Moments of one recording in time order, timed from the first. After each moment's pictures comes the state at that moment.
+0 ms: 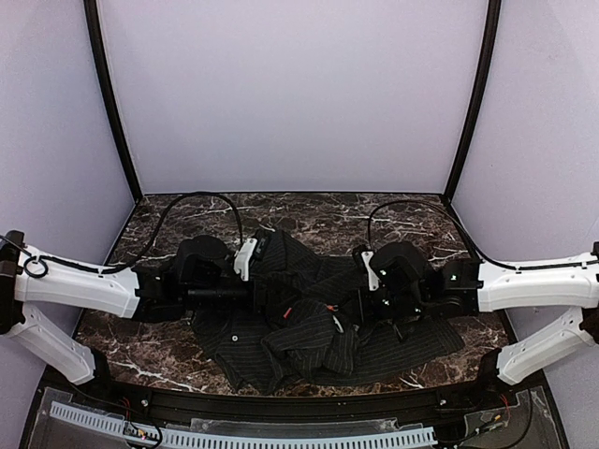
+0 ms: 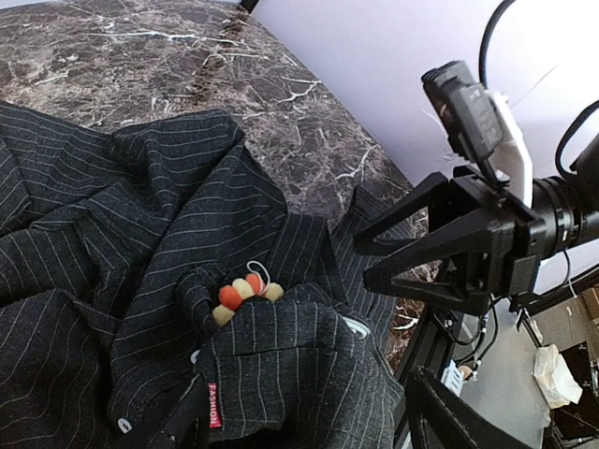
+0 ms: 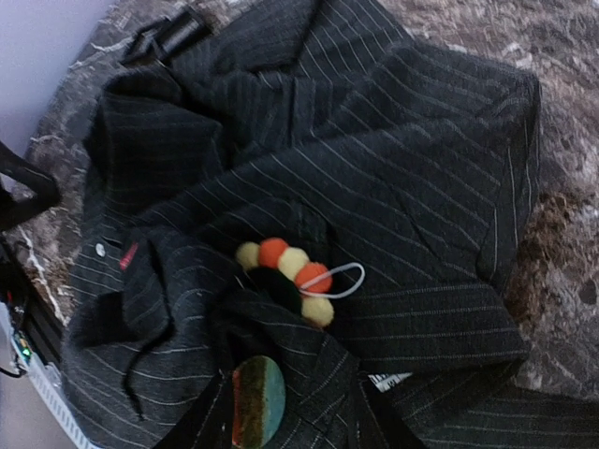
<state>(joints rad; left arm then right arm) -1.05 1.41 0.75 0.27 0.11 -0.60 1.07 1.21 0.75 -0.28 0.18 0.68</state>
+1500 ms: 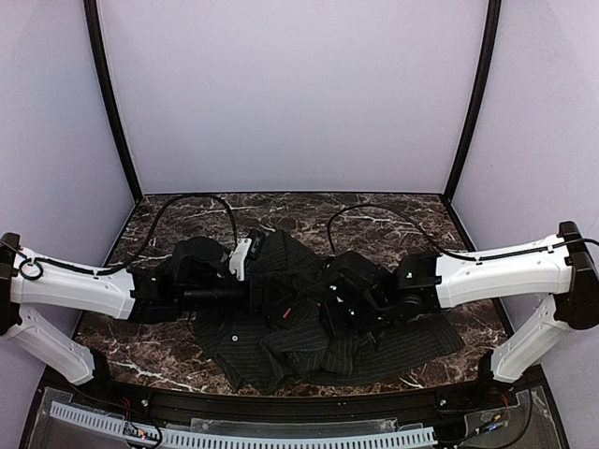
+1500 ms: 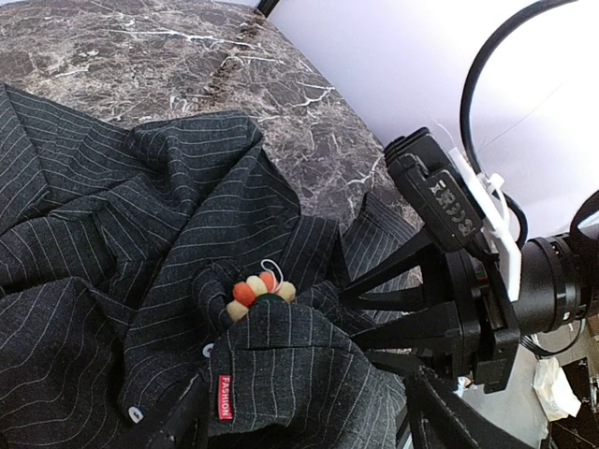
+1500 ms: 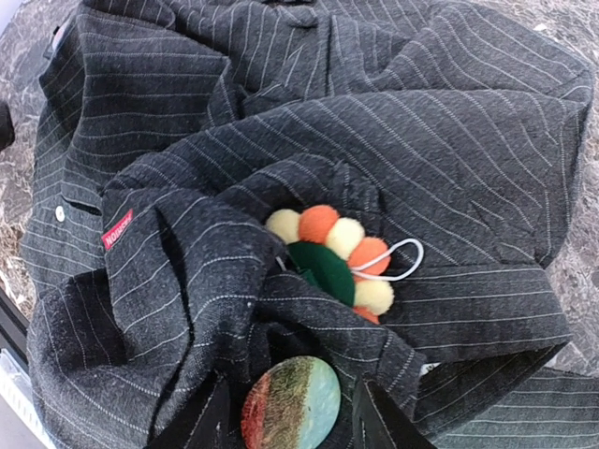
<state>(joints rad) -1.05 1.38 0.73 0.25 0.07 -0.63 1.21 1.49 1.01 -0.52 0.29 0.73</state>
